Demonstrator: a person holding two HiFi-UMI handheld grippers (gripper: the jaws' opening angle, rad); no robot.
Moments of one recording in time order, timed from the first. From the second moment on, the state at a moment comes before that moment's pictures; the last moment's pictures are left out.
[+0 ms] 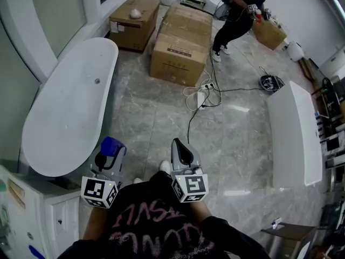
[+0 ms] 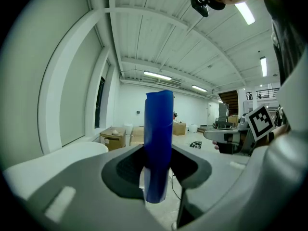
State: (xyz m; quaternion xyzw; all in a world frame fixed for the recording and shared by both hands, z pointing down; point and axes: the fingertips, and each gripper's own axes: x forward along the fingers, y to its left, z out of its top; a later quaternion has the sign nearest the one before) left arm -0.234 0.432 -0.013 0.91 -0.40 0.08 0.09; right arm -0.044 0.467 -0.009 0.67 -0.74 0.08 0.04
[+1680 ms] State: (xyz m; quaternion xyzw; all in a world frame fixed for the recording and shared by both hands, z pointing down) left arm -0.177 0.232 0.020 0.89 -0.43 0.12 0.13; right arm 0.027 0.250 0.022 0.64 -0.75 0.13 0.05
